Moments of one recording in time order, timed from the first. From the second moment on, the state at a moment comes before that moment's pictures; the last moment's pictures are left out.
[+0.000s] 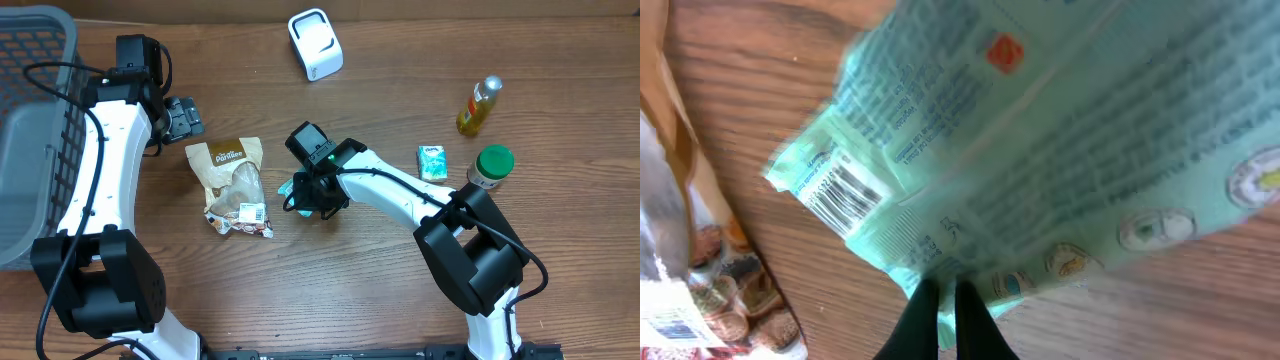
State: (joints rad) left arm 0.08 1.82 1.60 -1.04 -0.18 -0.31; right arm 0.72 2.07 1.45 -0.73 -0.17 0.69
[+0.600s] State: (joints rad) left arm 0.08 1.82 1.60 -1.04 -0.18 -0.31; right arm 0.69 2.09 1.55 -0.71 -0.20 0.65
